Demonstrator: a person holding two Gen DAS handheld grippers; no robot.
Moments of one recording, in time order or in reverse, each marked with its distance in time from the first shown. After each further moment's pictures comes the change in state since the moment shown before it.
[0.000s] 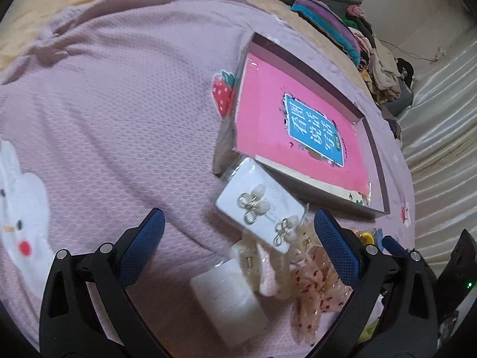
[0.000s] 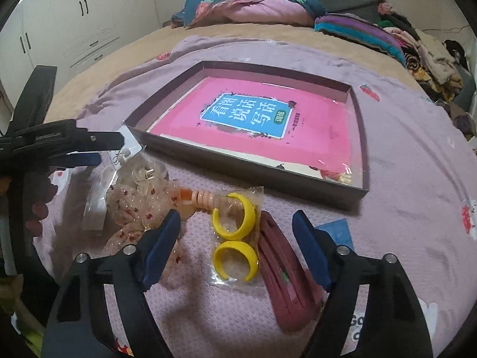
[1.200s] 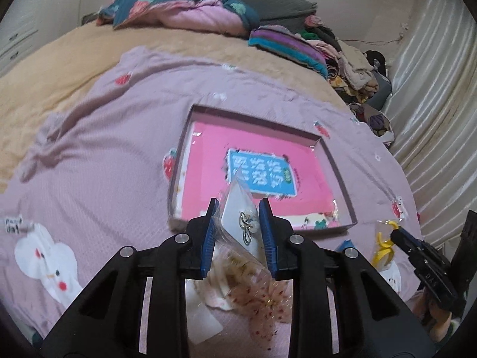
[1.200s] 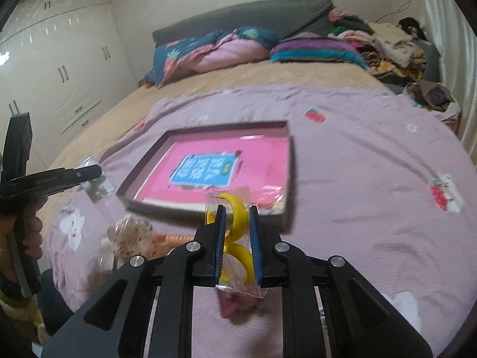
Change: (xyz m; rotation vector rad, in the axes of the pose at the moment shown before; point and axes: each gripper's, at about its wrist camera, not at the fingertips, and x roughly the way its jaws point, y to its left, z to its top) left arm -0.058 -0.093 0.015 0.255 -0.206 0.050; right arm -0.085 -0.075 -0.006 0.223 -0.230 -0.018
